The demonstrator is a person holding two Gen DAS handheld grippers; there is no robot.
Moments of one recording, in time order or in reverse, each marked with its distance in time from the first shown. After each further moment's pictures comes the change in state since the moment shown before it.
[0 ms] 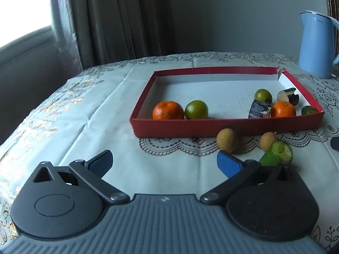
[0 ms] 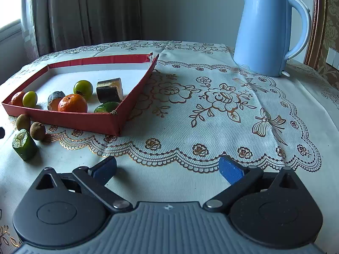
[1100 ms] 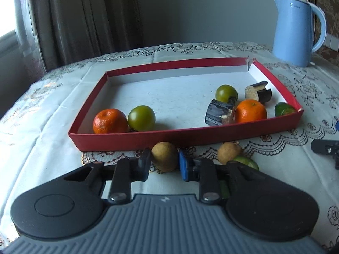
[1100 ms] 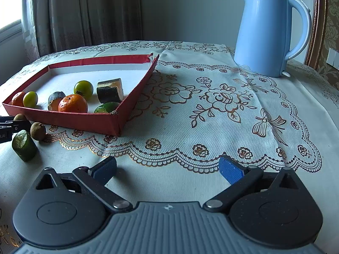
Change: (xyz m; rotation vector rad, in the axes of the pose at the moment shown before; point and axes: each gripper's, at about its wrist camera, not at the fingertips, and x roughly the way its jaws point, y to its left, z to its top) left arm 0.028 -0.047 0.015 0.072 0.052 -0.133; right arm 0.000 0.000 0.000 0.001 0.000 0.000
